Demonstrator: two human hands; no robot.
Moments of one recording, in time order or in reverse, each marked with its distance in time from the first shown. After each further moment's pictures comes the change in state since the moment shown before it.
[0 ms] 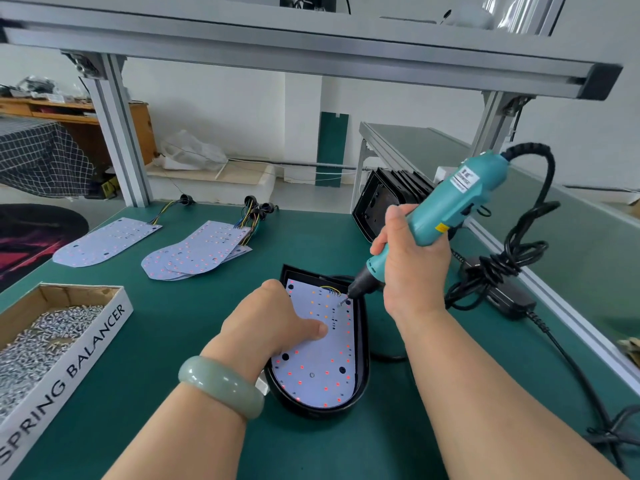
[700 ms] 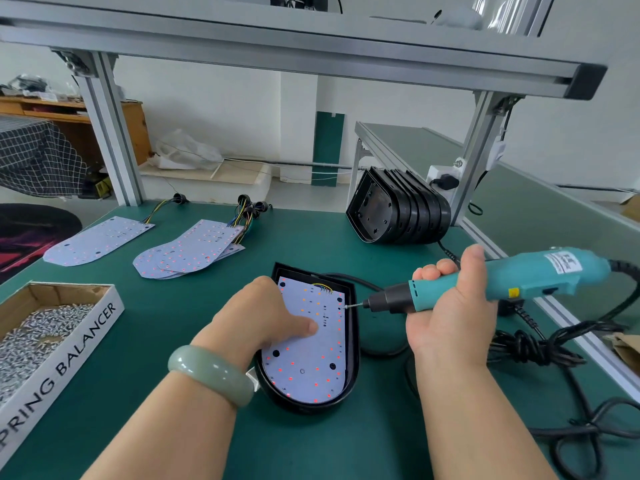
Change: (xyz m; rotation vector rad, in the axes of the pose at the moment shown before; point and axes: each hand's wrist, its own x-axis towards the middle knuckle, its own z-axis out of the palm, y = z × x) left_hand 0.002 0.003 -0.005 0.019 -0.027 0.018; right_hand -0.025 -0.021 -0.044 0.414 0.366 0.226
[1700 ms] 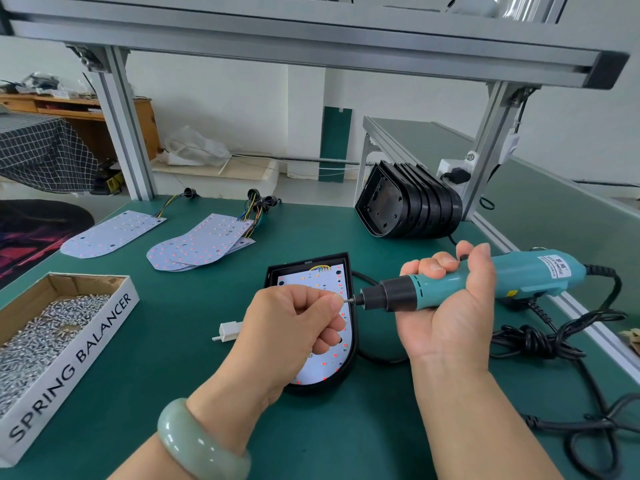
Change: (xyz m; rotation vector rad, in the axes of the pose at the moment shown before) left_hand -0.069 0.008 0.006 -1.038 0.022 0.197; right_hand -0.027 0.000 0.006 0.267 -0.145 0.196
